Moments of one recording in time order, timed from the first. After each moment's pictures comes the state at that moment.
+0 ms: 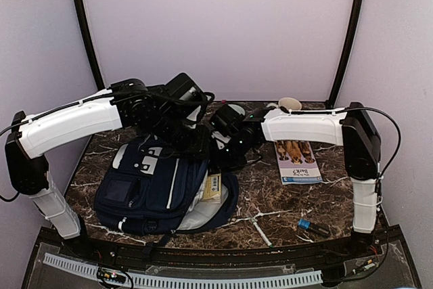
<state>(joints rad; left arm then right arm) -1.03 1.65 1.65 -1.01 -0.01 -0.82 0.94 2.04 1.63 -0.73 -0.16 0.54</state>
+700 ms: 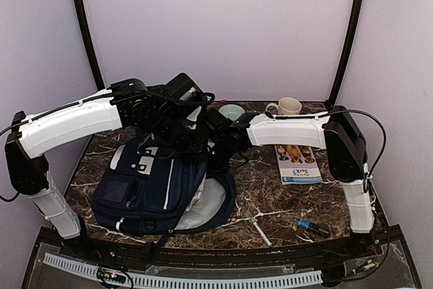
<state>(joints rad) -1.03 1.65 1.65 -1.02 0.00 -0.81 0.98 2.16 1.74 -0.65 -0.31 0.58</state>
